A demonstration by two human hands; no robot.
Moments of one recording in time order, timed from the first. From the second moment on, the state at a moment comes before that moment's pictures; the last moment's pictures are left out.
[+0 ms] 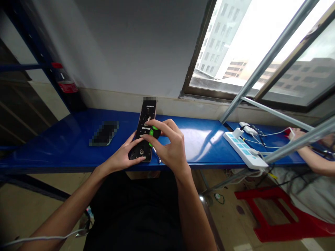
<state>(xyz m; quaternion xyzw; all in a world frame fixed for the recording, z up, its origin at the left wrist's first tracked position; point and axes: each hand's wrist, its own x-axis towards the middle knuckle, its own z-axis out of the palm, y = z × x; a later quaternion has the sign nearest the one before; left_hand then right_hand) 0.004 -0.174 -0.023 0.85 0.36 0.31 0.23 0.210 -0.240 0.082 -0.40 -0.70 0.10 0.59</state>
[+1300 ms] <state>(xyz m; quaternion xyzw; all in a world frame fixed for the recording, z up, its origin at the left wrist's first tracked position) 0.004 -0.171 -0.026 0.85 0.36 0.32 0.23 0.214 -0.245 0.077 -0.36 -0.74 0.13 0.56</state>
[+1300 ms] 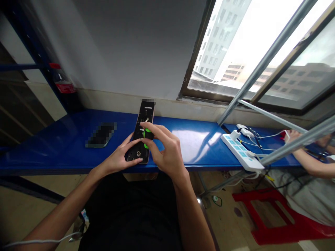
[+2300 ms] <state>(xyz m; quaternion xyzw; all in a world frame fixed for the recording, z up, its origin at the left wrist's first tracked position) 0.005 -0.174 -0.024 0.84 0.36 0.32 0.23 0.225 -0.244 0.089 -0.34 -0.79 0.12 0.49</state>
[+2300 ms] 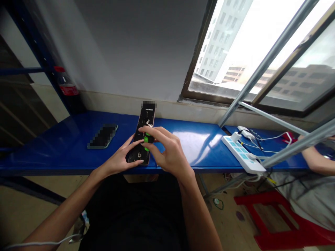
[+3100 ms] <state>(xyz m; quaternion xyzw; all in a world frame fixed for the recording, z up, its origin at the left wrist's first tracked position) -0.001 -0.175 -0.004 0.87 0.41 0.23 0.12 0.229 -0.231 0.040 -0.34 -0.60 0.12 0.71</state>
